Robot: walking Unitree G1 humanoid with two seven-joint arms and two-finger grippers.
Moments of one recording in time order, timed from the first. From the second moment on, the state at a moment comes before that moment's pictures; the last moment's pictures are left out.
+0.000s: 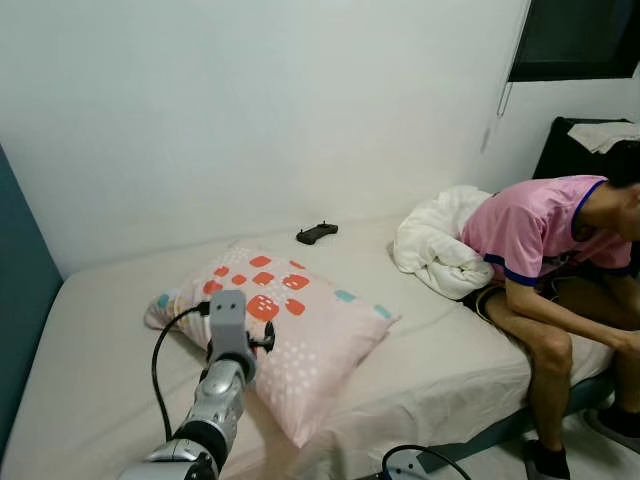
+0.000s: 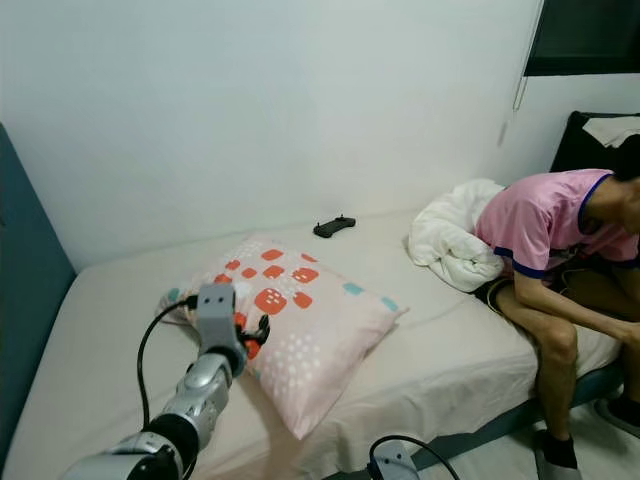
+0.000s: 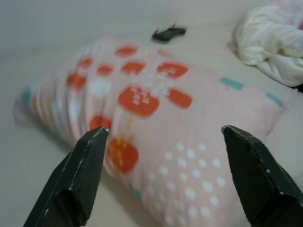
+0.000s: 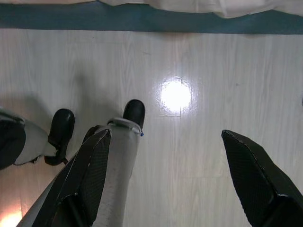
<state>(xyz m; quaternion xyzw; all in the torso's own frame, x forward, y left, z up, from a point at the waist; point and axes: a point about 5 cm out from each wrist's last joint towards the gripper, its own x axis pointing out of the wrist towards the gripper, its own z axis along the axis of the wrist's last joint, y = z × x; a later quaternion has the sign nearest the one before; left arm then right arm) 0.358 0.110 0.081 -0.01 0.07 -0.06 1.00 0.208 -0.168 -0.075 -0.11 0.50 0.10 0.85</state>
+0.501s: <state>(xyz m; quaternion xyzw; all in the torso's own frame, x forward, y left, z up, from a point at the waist) 0.361 0.074 0.102 0.17 -0.01 -0.12 0.98 0.213 -0.168 -0.072 -0.11 0.49 0.10 0.86</state>
